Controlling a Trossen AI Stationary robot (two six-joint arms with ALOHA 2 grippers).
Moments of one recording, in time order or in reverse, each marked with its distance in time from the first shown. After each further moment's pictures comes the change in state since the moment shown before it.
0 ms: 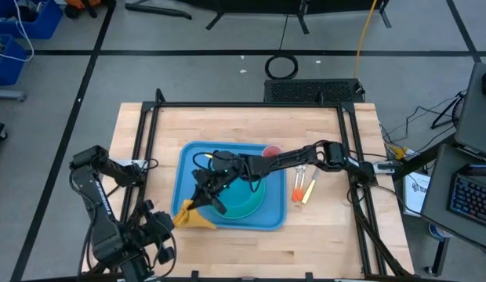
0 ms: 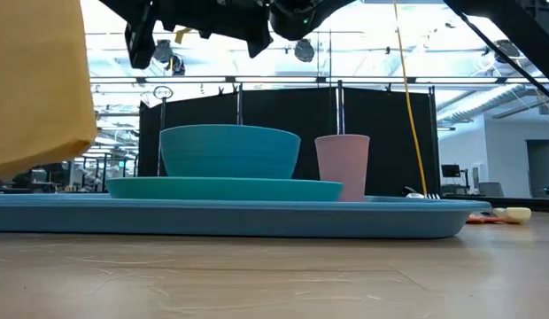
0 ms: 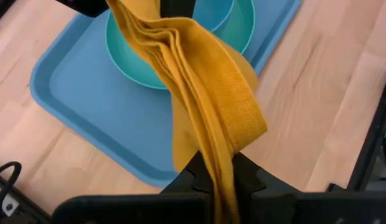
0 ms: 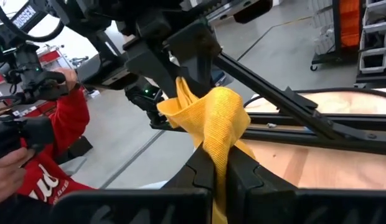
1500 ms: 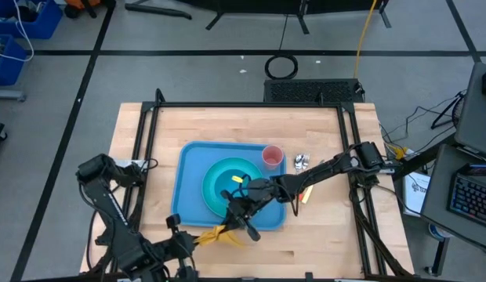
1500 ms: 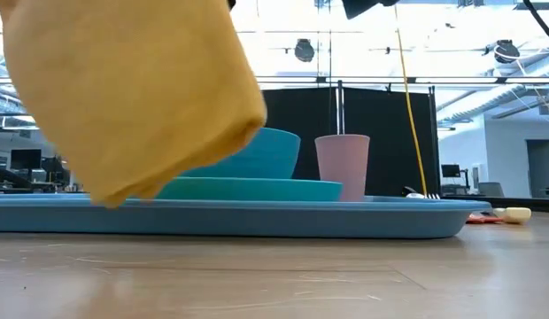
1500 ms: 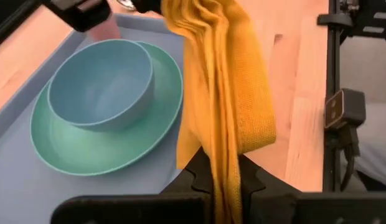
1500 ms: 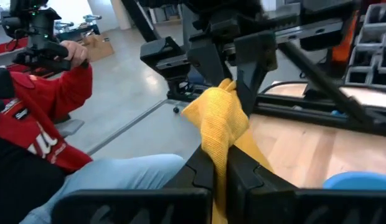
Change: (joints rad) left arm 0.041 0.107 -0.052 0.413 -0.193 0.364; right arm 0.209 -0.335 -0.510 0.157 0.201 -0.142
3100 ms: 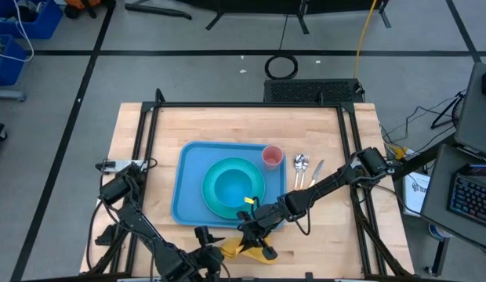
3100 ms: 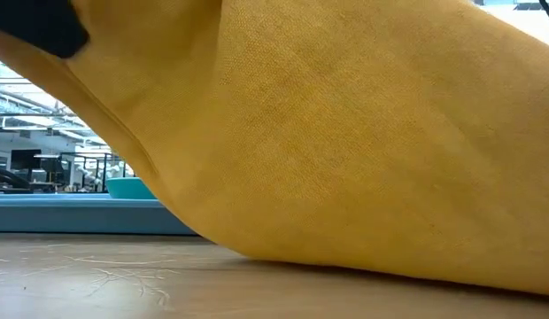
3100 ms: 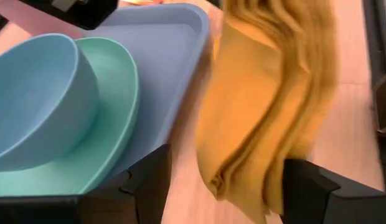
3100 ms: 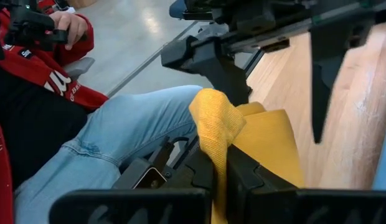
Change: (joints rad) left arm 0.137 0.296 -0.002 0.405 -0.078 0.288; right arm 0.150 -0.006 -0.127 -0.106 0.098 0.041
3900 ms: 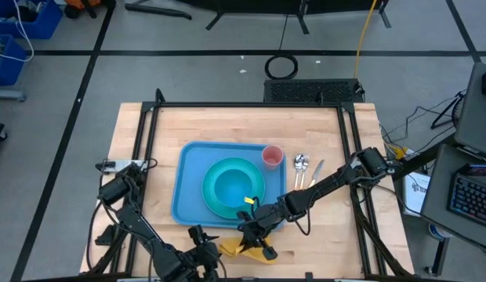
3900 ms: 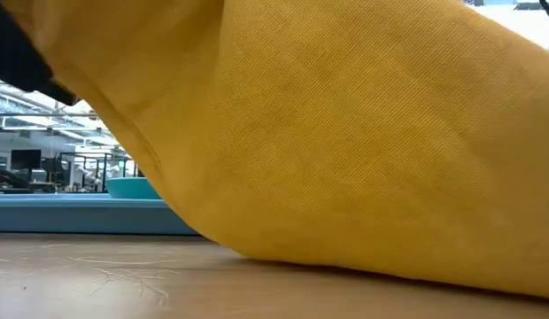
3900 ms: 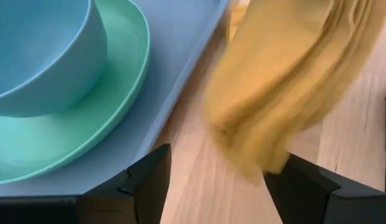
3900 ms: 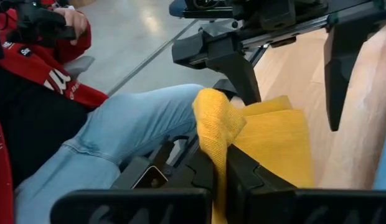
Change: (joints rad) left arm -0.012 0.000 0.000 -0.106 0.053 -0.211; right arm 0.000 0.000 0.000 -0.008 -0.001 -0.002
